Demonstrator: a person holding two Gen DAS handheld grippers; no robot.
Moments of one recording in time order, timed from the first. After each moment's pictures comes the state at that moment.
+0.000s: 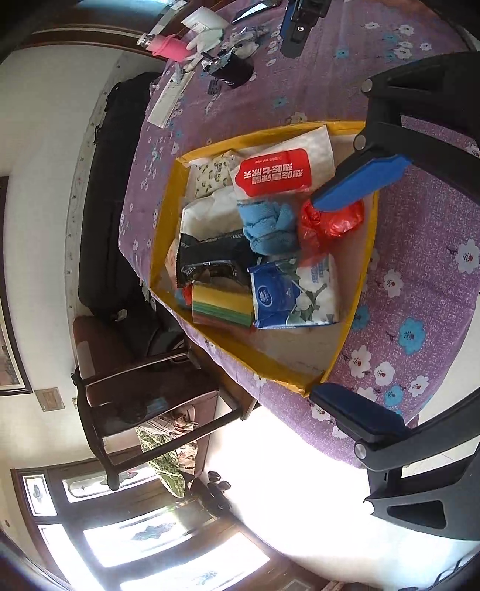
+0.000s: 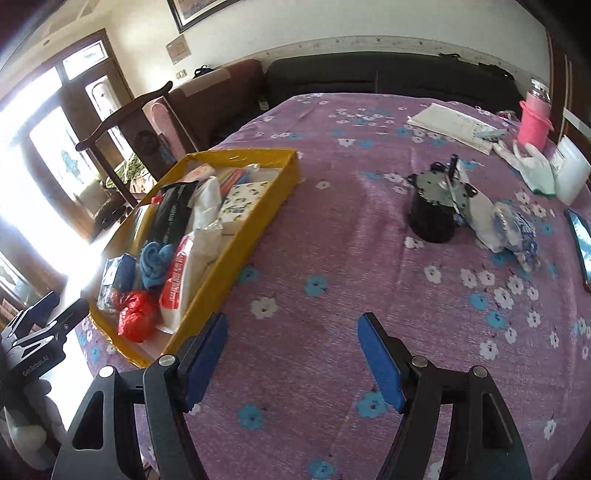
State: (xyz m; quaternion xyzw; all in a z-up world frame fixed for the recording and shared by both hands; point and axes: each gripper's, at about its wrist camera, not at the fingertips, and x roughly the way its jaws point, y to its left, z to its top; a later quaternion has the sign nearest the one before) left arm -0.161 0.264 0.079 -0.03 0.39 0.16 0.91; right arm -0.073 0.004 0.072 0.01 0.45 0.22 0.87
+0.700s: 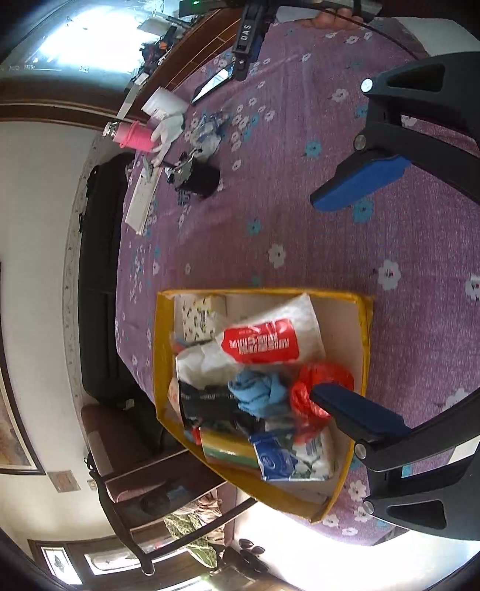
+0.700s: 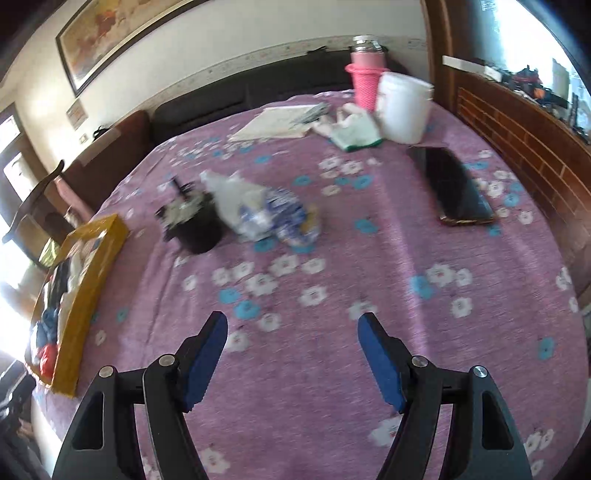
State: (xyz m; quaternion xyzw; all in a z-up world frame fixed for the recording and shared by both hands) left arm -0.151 0.161 0.074 -0.01 0.39 0.00 0.92; right arm -0.059 -0.190 0.066 0.10 0.43 0.03 0.90
